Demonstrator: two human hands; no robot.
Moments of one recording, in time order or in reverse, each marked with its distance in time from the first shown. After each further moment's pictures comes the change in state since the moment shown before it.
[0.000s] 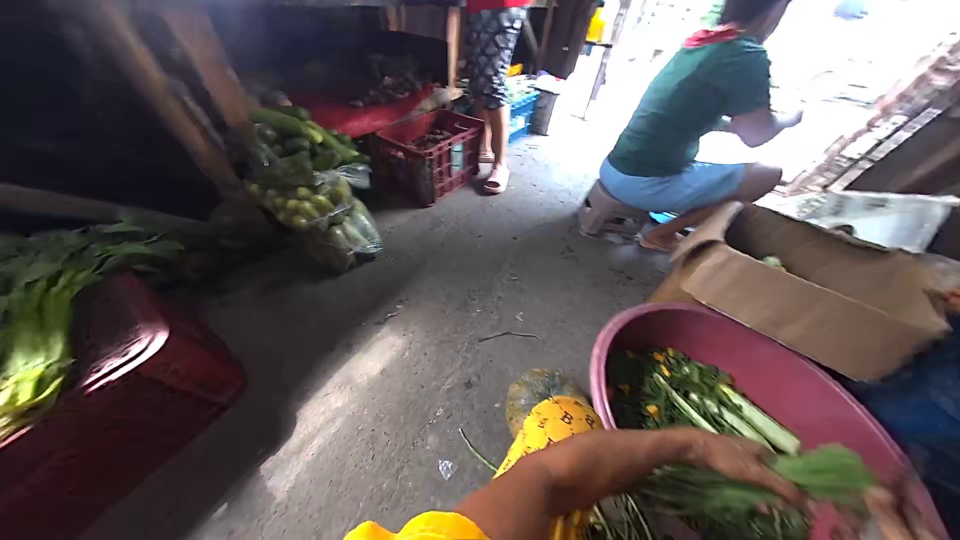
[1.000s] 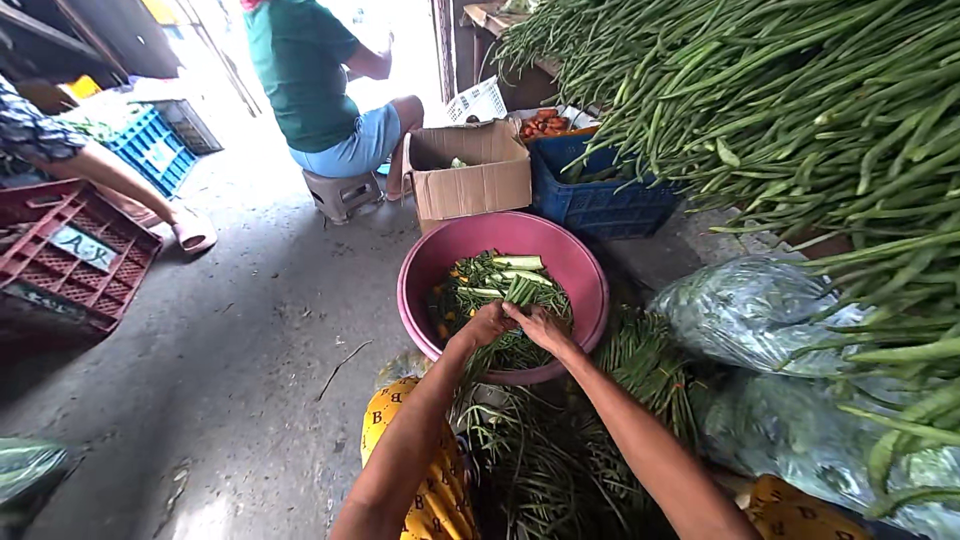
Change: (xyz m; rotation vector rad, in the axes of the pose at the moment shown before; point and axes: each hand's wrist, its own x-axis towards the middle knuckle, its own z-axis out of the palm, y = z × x) left_hand 0.024 -0.009 -0.006 0.570 -0.056 -0.174; right_hand -0.013 0.002 0.046 -0.543 0.004 0.402
